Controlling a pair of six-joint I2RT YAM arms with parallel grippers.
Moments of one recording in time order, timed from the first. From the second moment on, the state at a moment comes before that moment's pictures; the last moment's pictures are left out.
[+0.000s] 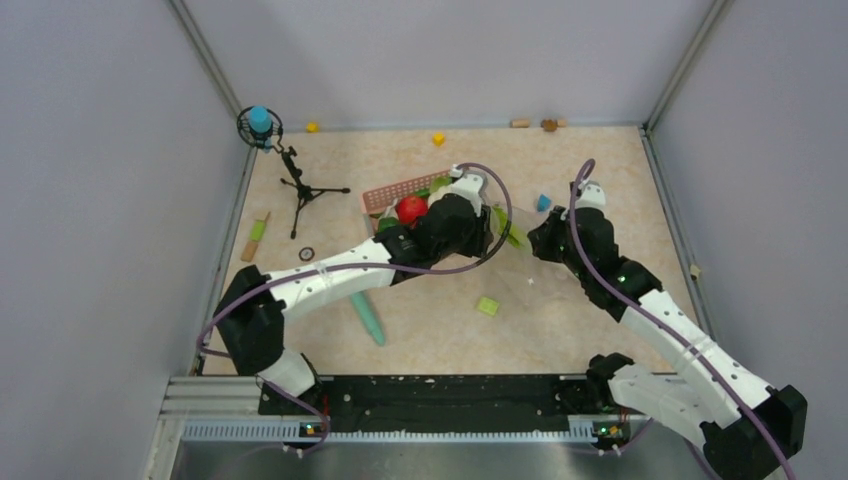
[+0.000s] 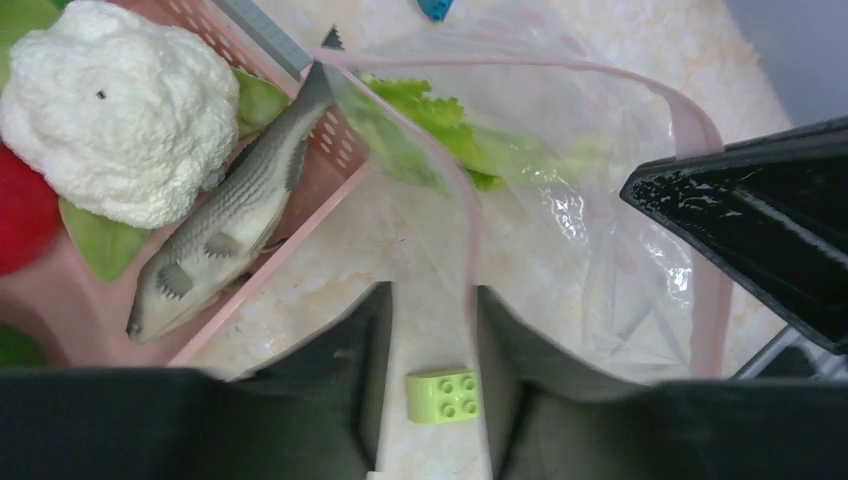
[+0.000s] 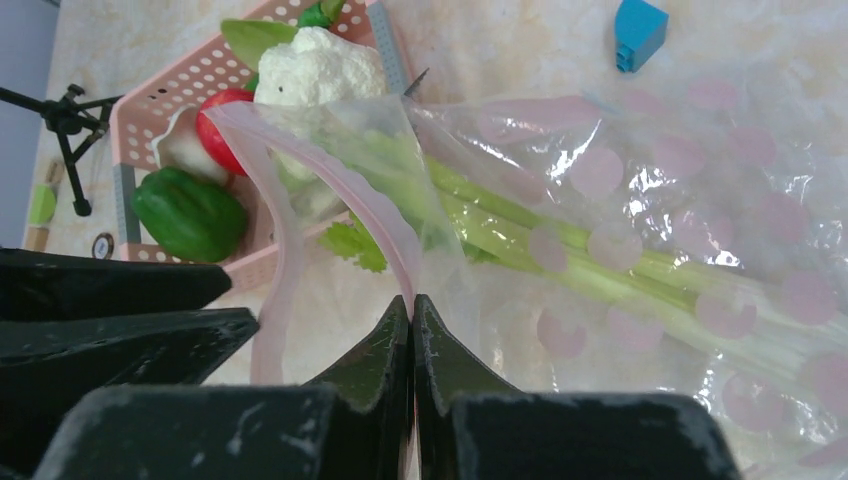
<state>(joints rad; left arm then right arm) -0.96 1.61 1.24 -0.16 -0.19 -0.47 0.51 0.90 0.76 -0.34 0.21 0.58</state>
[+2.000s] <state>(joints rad) -0.52 1.59 1.06 -0.28 -0.31 -0.55 0.51 0.94 0.73 -0.31 0.54 0.54</state>
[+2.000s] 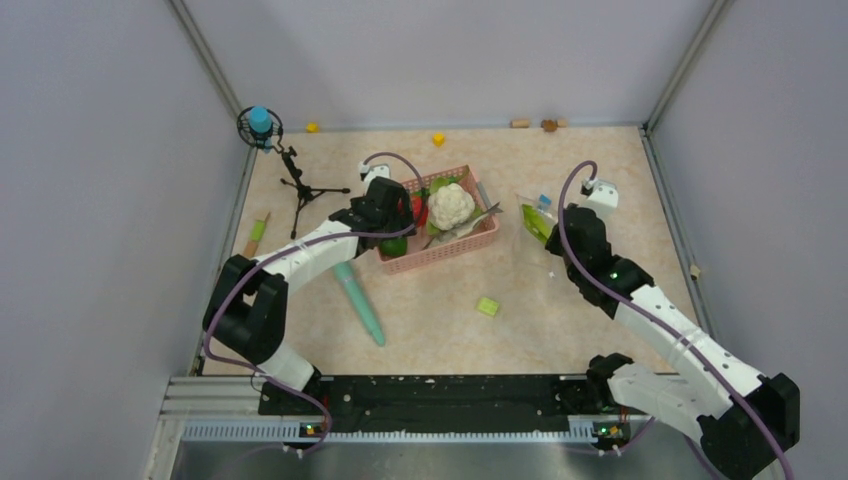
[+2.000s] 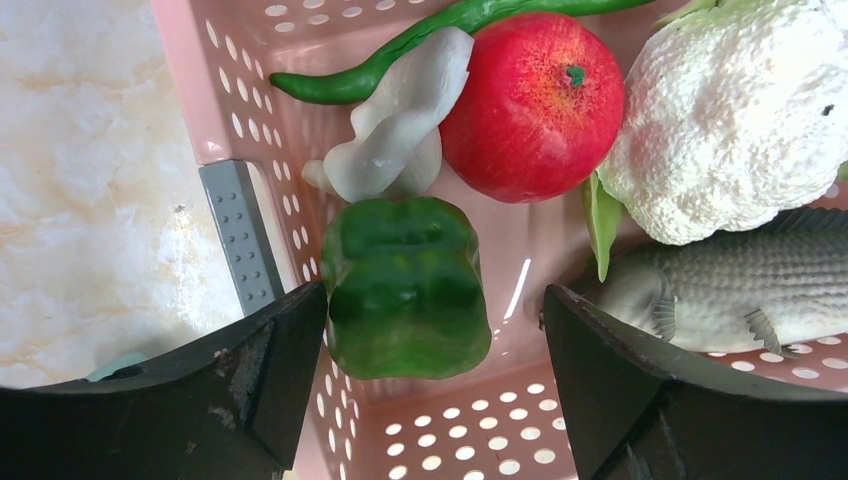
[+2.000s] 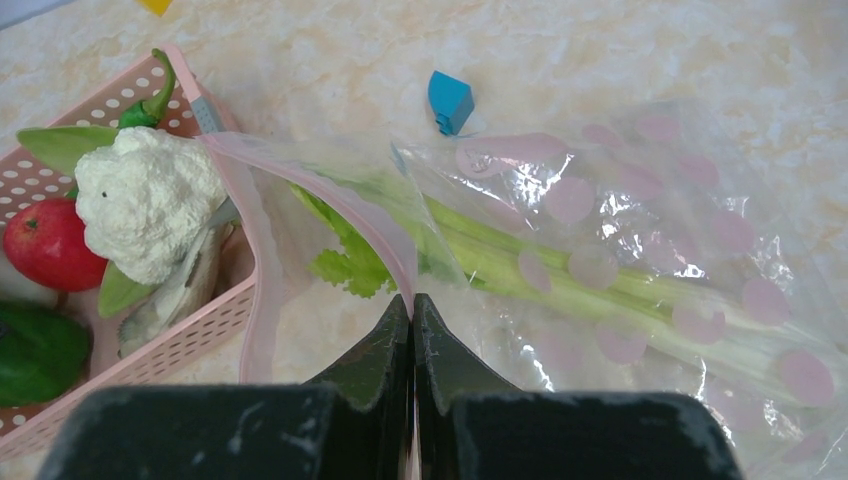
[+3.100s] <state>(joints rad) -0.53 1.65 1.09 -0.29 -0.24 -0.58 0.51 0.91 0.68 -0.30 0.49 0.53</state>
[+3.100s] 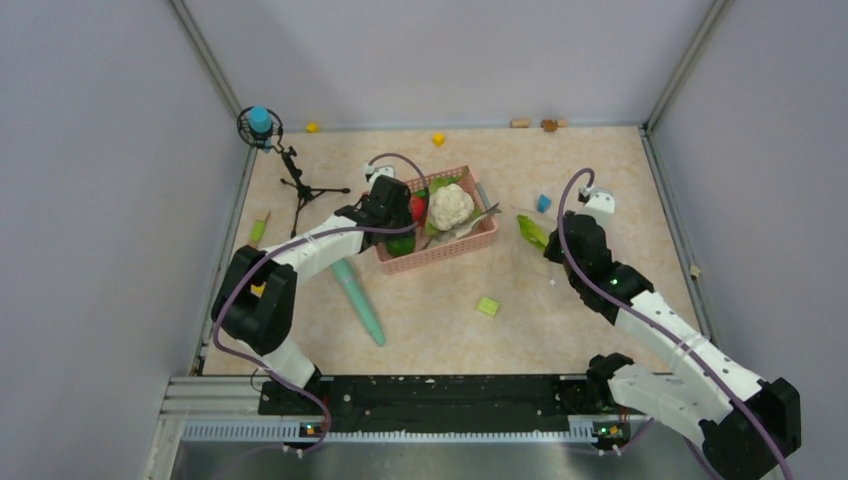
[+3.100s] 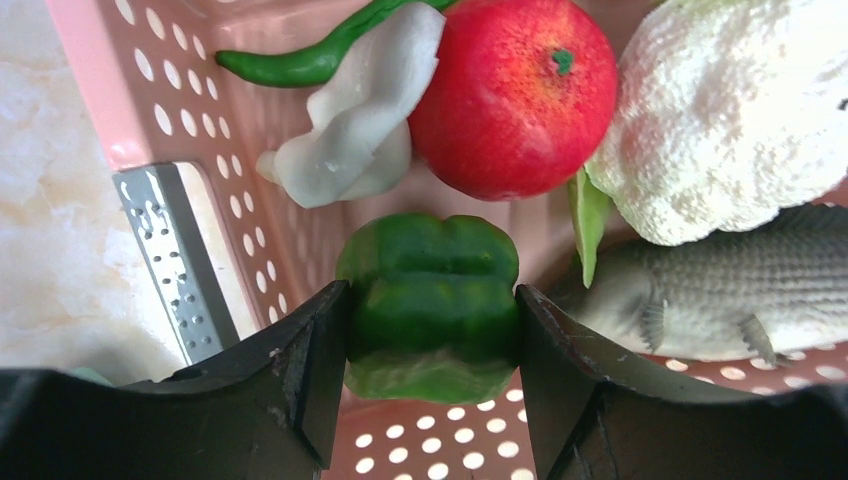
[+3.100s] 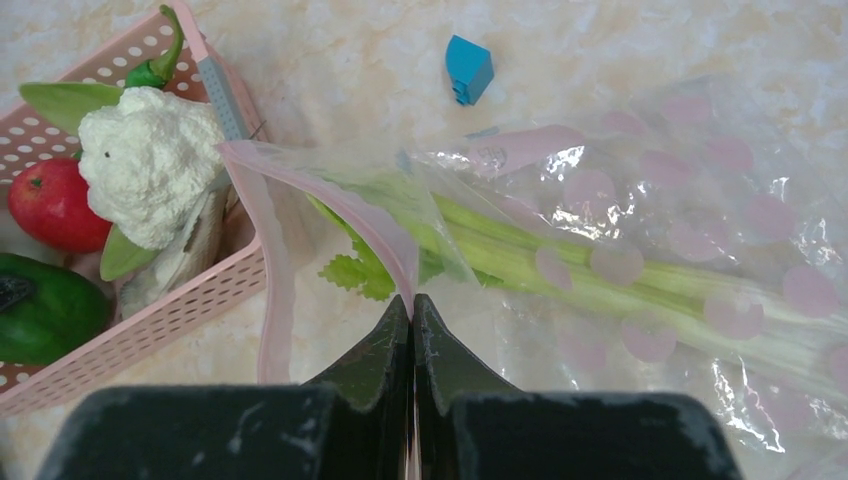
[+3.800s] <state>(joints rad) -0.78 1.29 1.01 0.17 0.24 -0.47 0.51 0.90 0.87 -0.50 0.31 0.58</state>
